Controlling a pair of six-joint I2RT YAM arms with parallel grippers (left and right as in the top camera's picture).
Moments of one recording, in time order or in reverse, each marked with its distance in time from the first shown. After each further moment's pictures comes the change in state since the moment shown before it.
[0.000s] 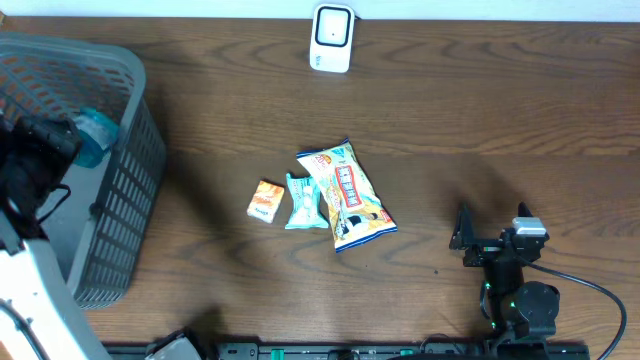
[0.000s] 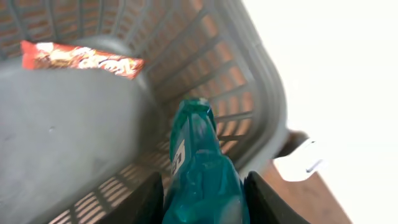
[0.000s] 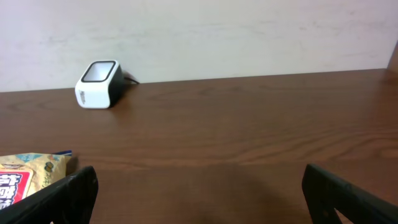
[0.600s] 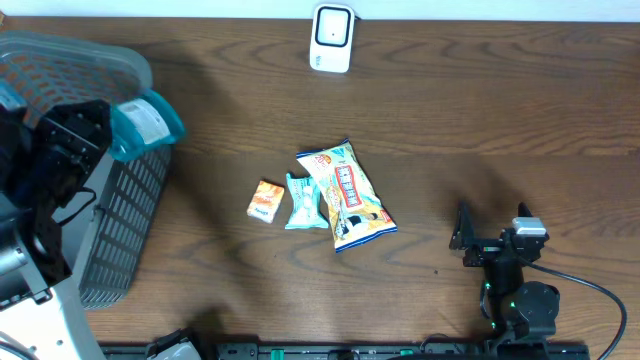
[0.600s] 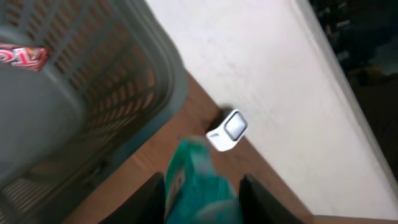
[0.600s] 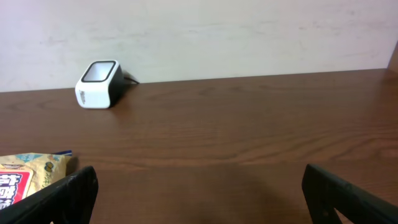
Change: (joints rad) left arm -0.106 -0.106 0.001 0.058 0.165 -0.111; right arm 0.000 0.000 0.000 0.000 0.000 0.000
